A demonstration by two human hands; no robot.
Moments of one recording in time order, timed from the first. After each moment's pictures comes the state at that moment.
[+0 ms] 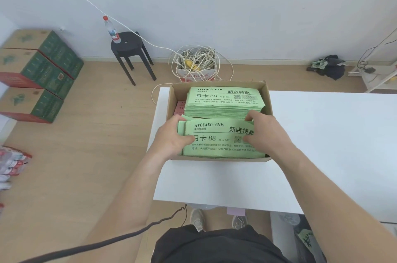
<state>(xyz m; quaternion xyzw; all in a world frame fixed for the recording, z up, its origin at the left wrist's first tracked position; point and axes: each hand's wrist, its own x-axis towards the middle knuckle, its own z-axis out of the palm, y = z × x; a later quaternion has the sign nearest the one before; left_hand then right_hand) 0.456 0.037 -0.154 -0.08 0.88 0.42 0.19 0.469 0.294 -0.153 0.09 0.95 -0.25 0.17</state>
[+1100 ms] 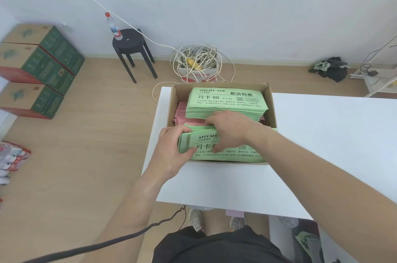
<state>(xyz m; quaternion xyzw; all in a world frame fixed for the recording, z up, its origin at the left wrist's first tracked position) 0.487 0.027 -0.172 0.06 0.91 0.40 0.07 0.422 0.231 -0.136 -0.23 0.93 -0.08 0.27</state>
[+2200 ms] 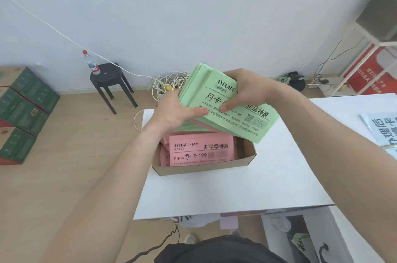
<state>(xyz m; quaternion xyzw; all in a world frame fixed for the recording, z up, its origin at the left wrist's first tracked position) 0.409 0.080 -0.072 0.14 0.84 0.51 0.13 0.424 0.319 -0.019 -0.07 0.92 -0.35 0.15</state>
